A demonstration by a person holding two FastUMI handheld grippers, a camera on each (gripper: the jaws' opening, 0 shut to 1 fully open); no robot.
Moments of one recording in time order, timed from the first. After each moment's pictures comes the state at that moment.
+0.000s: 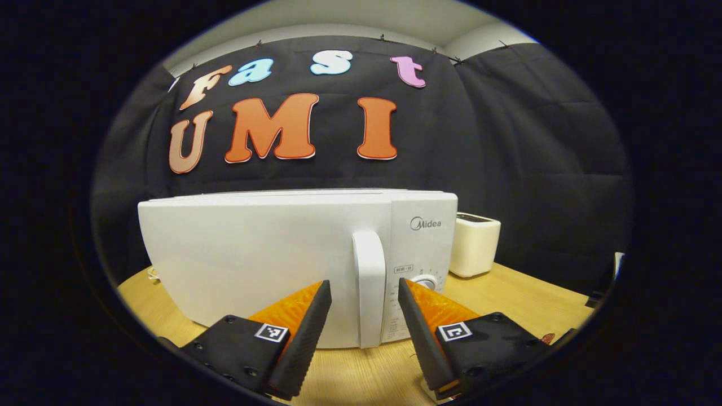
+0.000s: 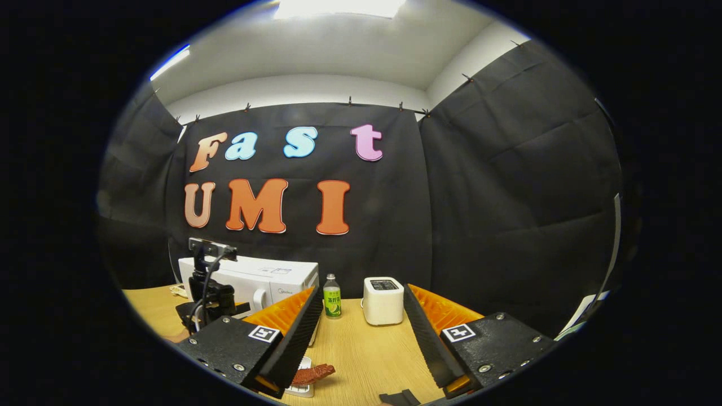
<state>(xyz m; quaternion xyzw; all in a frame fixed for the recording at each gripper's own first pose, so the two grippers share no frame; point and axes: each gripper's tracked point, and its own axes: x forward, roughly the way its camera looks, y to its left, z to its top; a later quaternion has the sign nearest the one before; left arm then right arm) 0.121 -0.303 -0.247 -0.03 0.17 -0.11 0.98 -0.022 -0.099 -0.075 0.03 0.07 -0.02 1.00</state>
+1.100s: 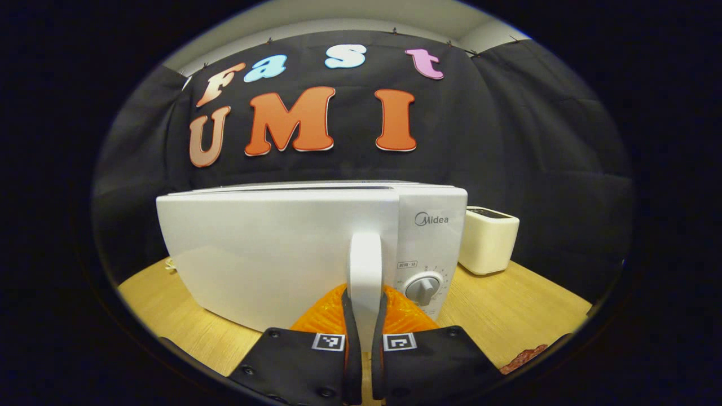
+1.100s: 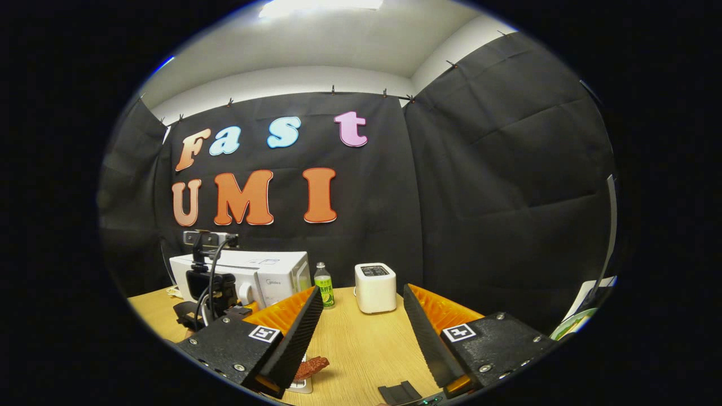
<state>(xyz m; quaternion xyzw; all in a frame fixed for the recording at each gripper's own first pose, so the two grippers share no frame) 0.099 -0.301 -0.243 -0.02 0.17 -0.07 0.98 -0.029 -0.110 -0.089 0.05 0.11 -0.05 0.99</state>
